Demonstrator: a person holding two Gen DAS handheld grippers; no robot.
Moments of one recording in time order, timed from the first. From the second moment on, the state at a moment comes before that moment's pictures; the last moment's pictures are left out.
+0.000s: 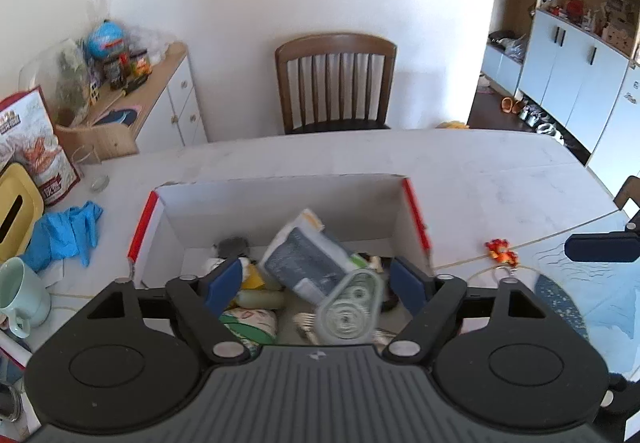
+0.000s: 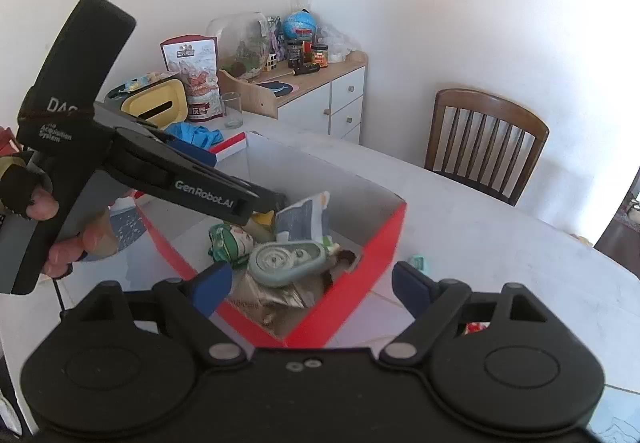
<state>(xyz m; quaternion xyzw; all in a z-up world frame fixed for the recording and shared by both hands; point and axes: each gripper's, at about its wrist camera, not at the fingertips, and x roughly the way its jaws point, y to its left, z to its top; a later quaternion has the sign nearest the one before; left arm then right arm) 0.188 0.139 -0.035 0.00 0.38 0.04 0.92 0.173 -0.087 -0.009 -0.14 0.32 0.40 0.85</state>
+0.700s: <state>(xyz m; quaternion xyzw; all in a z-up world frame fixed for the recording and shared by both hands) 0.204 0.017 -0.040 -0.03 0.35 0.01 0.93 0.204 -0.214 -0.026 -0.12 0.32 0.37 0.87</state>
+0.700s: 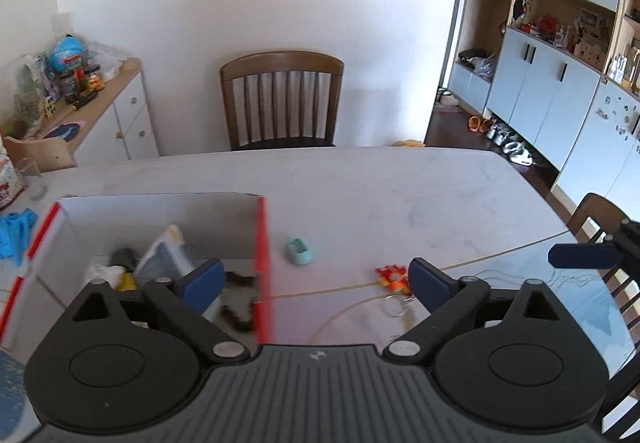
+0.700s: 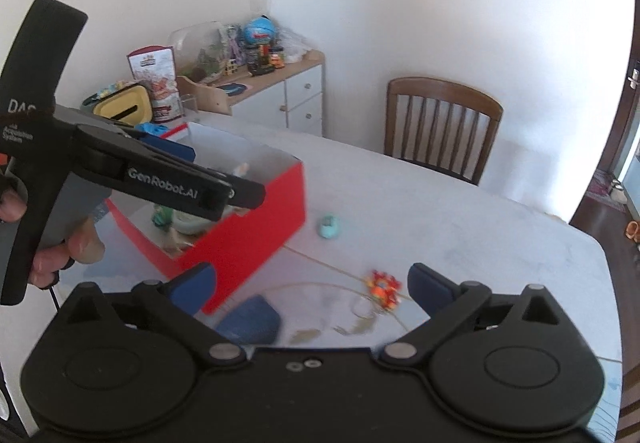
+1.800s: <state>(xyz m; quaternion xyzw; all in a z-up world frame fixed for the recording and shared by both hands) 0.317 -0.052 -0.138 -0.07 0.38 0.15 0.91 0.284 -0.223 -0.135 -0.12 0.36 0.34 0.86</state>
